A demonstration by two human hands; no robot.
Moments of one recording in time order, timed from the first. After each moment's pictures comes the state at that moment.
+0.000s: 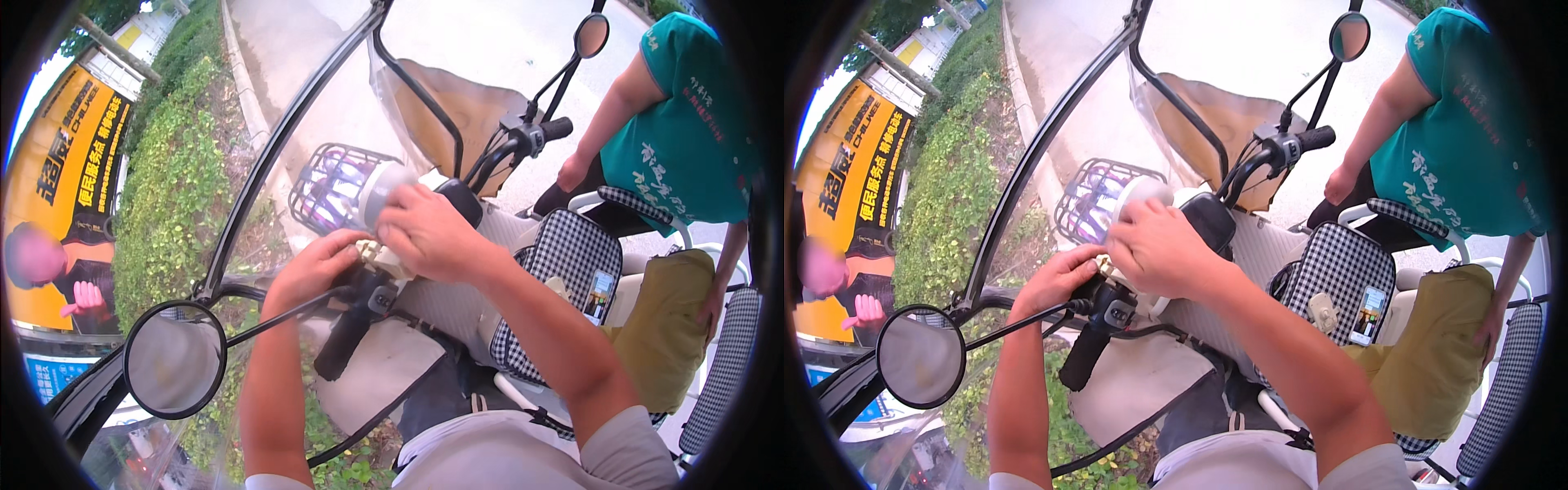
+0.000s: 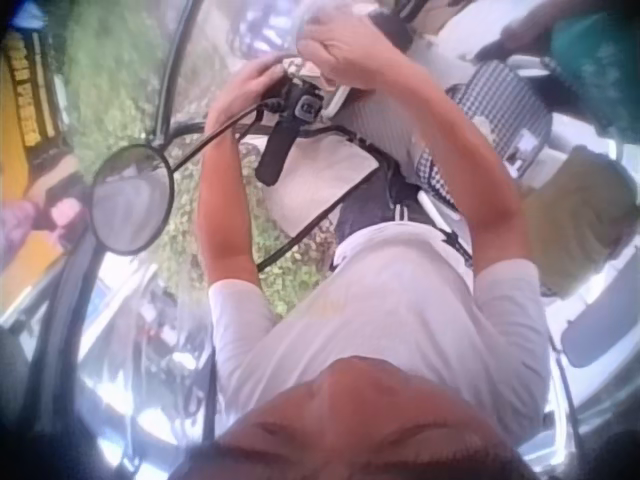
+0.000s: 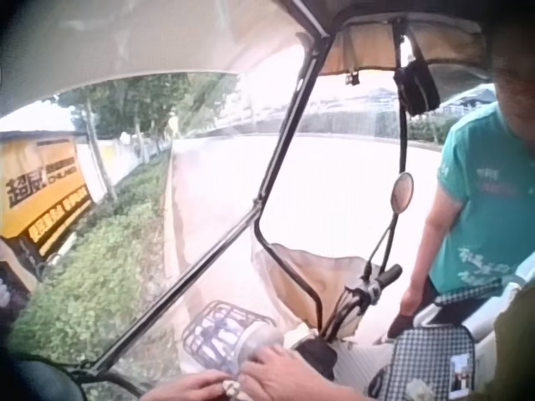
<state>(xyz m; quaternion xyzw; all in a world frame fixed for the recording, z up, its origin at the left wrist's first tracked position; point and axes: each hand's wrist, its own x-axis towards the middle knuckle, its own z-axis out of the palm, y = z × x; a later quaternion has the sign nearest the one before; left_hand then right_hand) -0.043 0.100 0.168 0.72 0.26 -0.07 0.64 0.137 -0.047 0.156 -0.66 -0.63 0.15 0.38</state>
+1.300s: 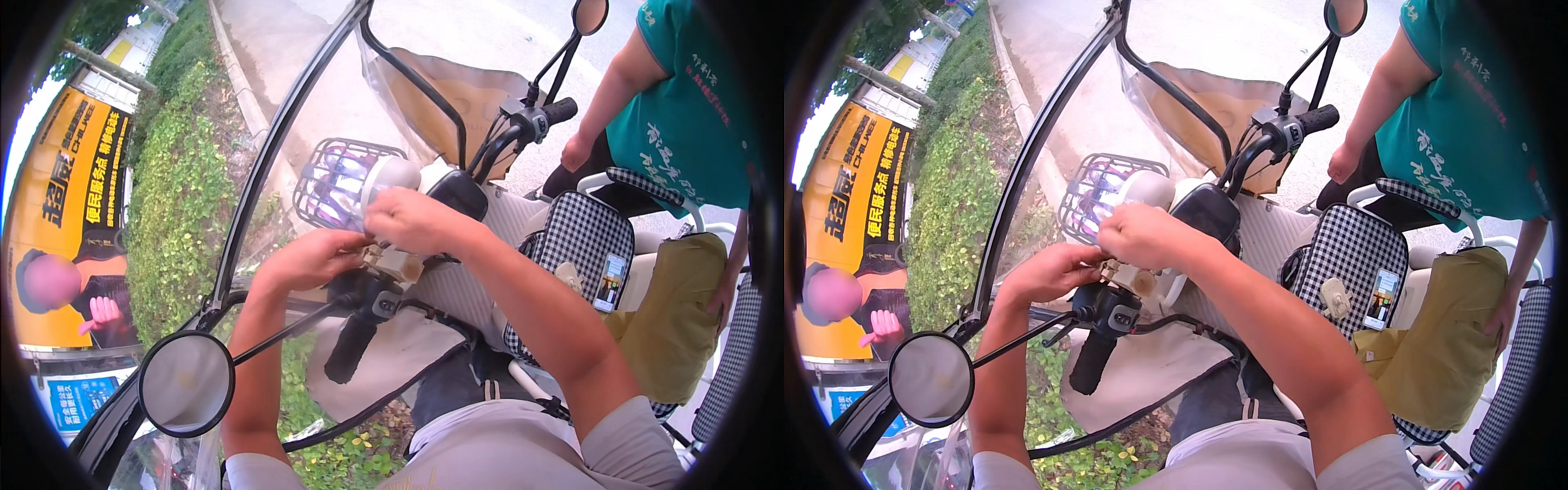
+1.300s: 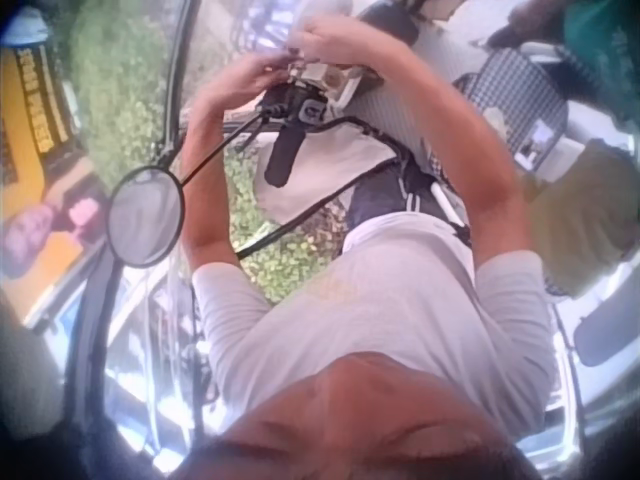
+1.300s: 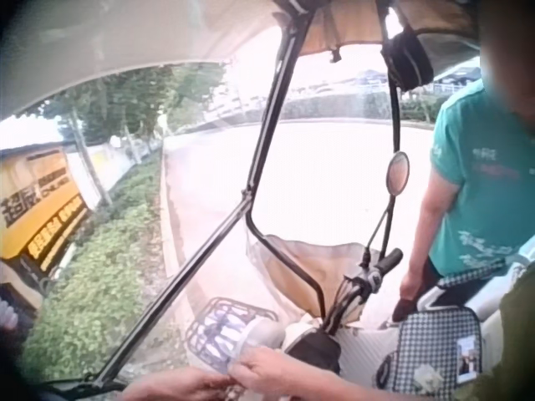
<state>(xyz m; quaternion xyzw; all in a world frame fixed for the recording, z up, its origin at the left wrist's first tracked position) -0.015 0.125 0.190 0.85 0.14 -0.22 0.45 0.151 -0.011 0.140 -0.60 -0.57 0.41 0.38</state>
